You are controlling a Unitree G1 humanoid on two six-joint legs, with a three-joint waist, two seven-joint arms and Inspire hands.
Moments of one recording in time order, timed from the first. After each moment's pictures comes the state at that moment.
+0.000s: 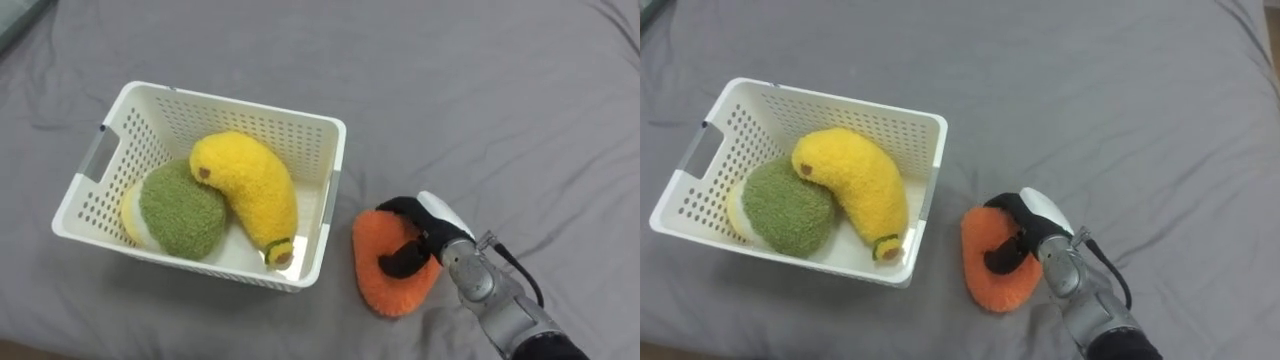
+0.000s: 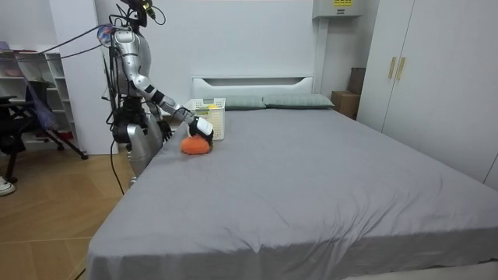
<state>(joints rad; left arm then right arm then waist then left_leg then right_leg) -0.02 0.22 -0.10 1.13 -0.13 0.04 0.14 -0.31 -0.30 0.37 0.74 -0.48 0.01 0.02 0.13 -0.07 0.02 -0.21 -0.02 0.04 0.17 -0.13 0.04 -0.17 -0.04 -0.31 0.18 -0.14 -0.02</state>
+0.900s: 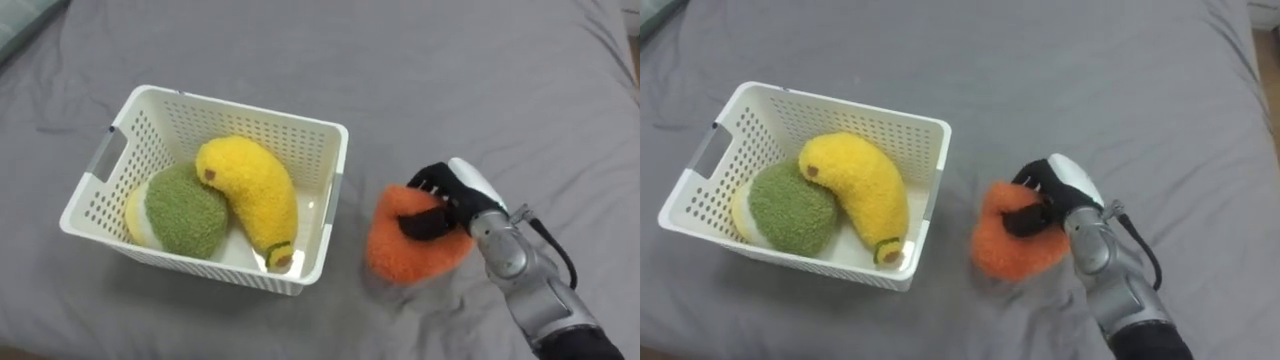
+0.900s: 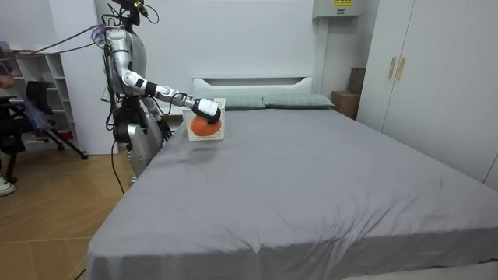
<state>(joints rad) 0.06 0.23 -0.03 1.09 -0.12 0.02 0.11 -0.23 -0.35 0.12 0.43 -0.42 0.03 -0.02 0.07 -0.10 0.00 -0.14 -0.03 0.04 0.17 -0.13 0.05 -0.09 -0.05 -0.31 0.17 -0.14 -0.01</state>
